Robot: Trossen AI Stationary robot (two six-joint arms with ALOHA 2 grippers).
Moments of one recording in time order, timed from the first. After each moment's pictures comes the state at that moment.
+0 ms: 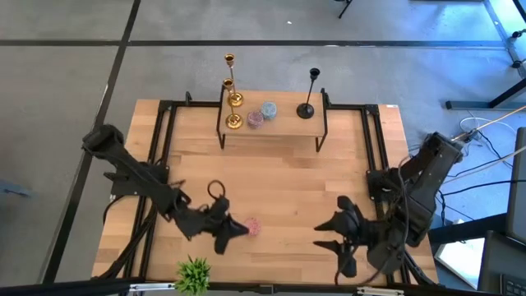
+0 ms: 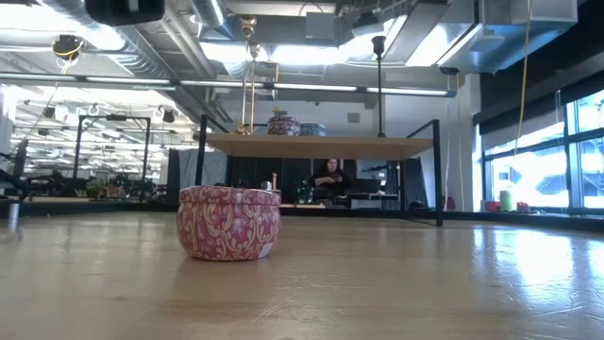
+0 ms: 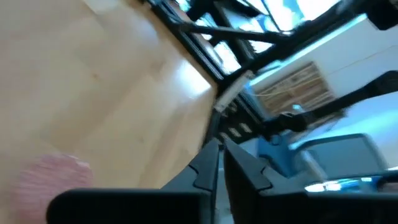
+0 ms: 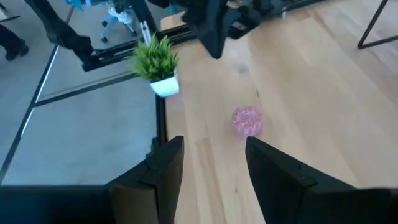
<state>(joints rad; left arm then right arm) -0.64 1.42 0.88 0.19 -0.51 -1.11 0.90 1.50 1.55 -0.84 0.68 0.89</state>
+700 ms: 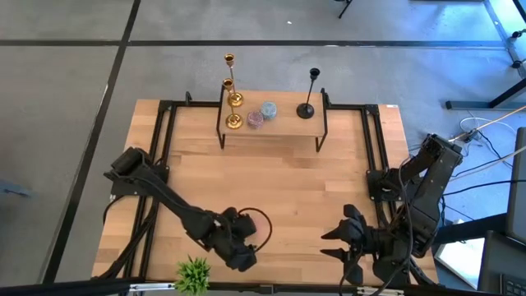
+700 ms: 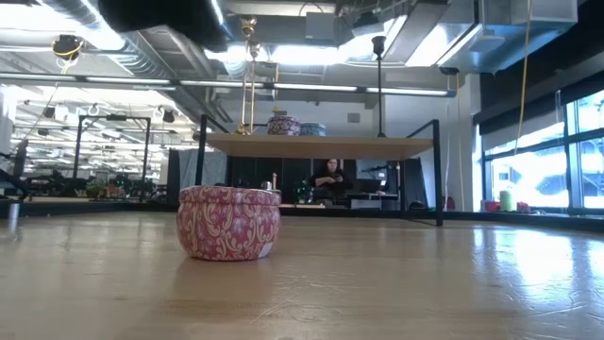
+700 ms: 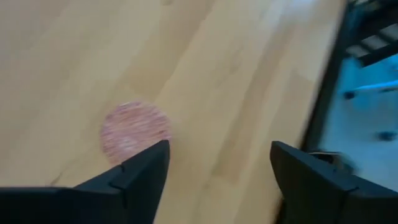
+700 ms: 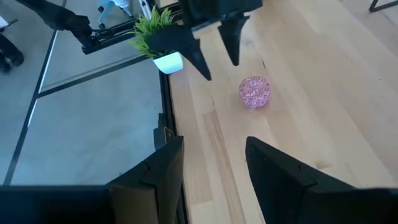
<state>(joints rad) -0.61 1.85 1.48 -0.66 -0.41 -1.07 0.98 1.52 1.55 -0.92 0.67 1.04</state>
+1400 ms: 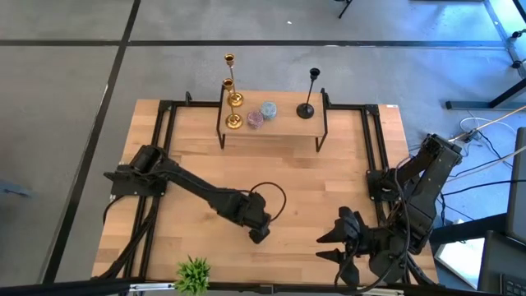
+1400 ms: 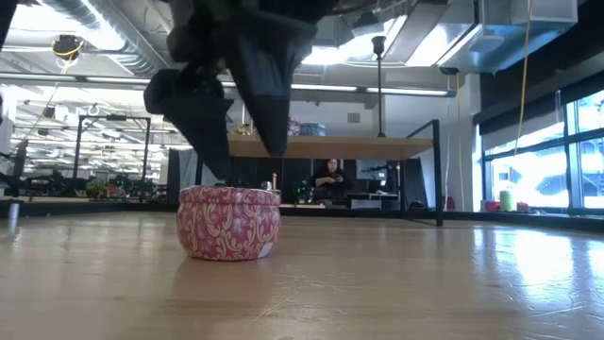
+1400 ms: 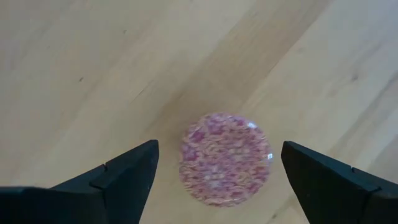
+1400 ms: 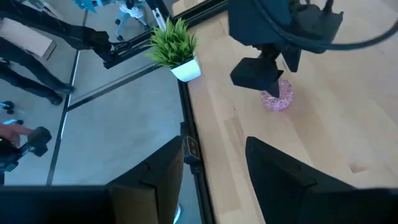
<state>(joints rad) -0.38 1.96 1.49 -0.80 -0.14 -1.13 0.94 1.53 1.55 -0.82 0.62 1.06</state>
